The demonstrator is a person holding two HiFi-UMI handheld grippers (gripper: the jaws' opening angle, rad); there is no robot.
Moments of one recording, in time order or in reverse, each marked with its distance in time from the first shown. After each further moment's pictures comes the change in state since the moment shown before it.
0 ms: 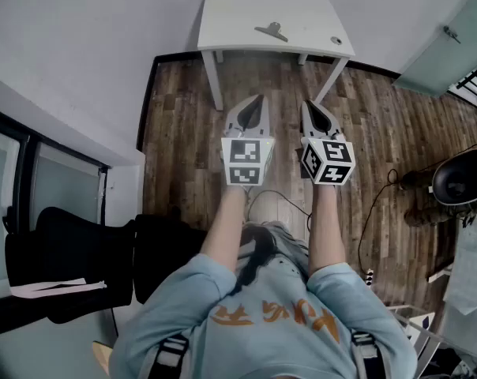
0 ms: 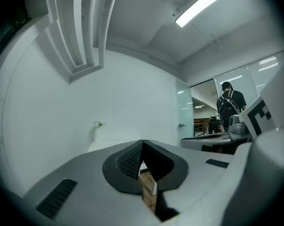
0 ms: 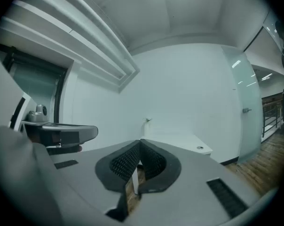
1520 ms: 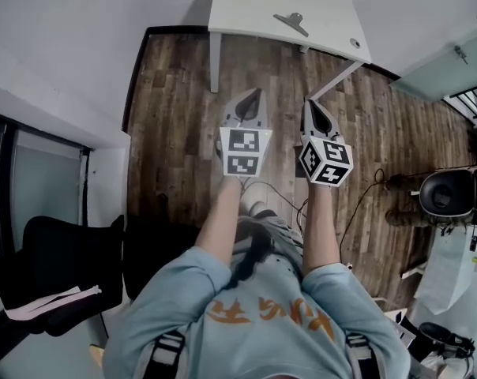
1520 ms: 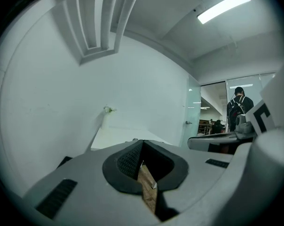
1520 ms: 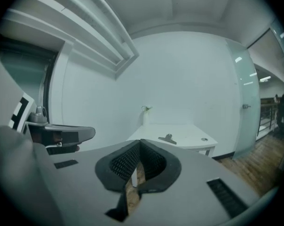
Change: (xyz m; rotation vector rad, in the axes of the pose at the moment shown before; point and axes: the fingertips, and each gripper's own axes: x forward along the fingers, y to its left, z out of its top) left arm 0.048 0.137 -0.056 -0.130 0.100 0.027; right arm 0.119 0.048 -0.043 -0.026 0.131 -0.059
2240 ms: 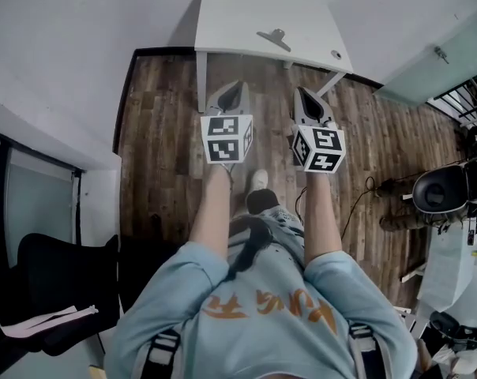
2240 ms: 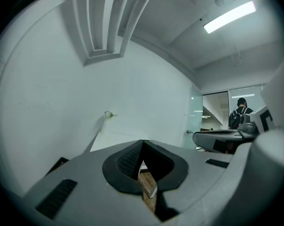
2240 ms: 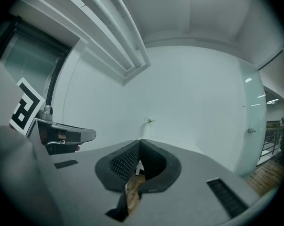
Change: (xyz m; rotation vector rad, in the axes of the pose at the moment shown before) left arm 0.016 0.024 0.037 -0.072 -0.074 -0.006; right arm 0.013 0.002 0.062 -0.164 -0.112 0.018
